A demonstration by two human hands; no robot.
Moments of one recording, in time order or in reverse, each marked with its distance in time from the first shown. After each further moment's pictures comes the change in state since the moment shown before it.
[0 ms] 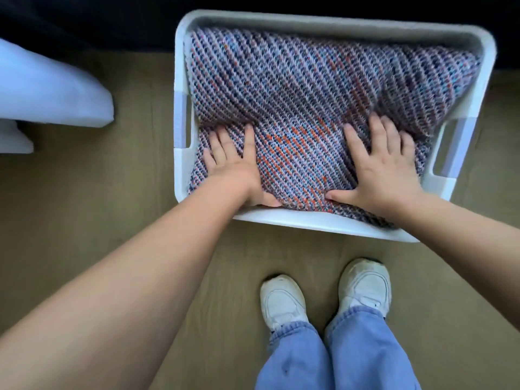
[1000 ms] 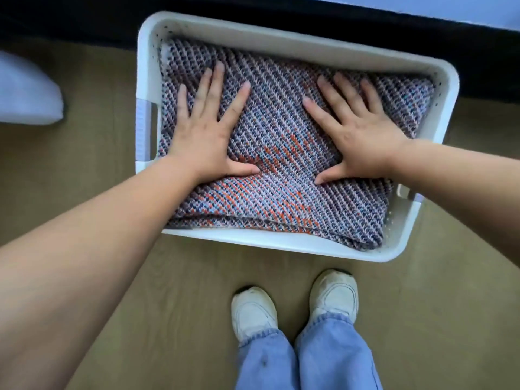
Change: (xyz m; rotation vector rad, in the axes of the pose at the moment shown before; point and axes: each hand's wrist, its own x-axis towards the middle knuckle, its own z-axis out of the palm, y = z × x) left_hand 0.055 -0.020 -0.022 0.057 0.584 0.426; right_hand 0.072 0.032 -0.039 -0.234 -0.073 -0.339
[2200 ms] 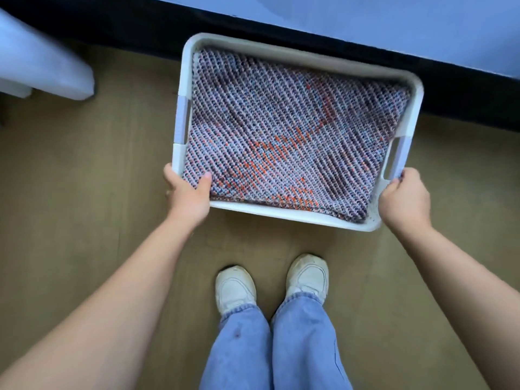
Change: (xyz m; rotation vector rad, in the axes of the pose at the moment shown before) left_hand -0.105 0.053 0.015 -0.956 0.050 -1.057; right_hand -0.136 -0.008 0.006 0.780 0.231 1.073
